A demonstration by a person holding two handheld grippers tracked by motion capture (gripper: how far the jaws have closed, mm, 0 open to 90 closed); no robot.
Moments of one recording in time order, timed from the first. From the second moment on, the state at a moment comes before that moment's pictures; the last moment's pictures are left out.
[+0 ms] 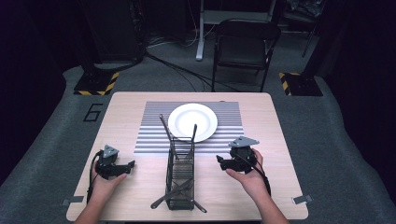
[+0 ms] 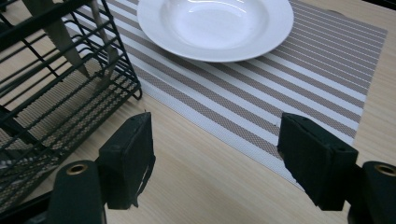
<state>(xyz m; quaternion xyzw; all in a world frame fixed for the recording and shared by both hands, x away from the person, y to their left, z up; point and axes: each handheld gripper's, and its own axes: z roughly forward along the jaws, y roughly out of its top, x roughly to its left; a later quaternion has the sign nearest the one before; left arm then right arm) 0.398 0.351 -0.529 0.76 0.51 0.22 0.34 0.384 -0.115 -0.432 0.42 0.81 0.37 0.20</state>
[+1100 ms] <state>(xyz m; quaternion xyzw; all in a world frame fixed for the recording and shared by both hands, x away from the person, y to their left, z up) 0.398 0.350 -0.529 0.76 0.51 0.22 0.34 0.399 -0.070 -0.396 0.39 0.82 0.40 0.16</state>
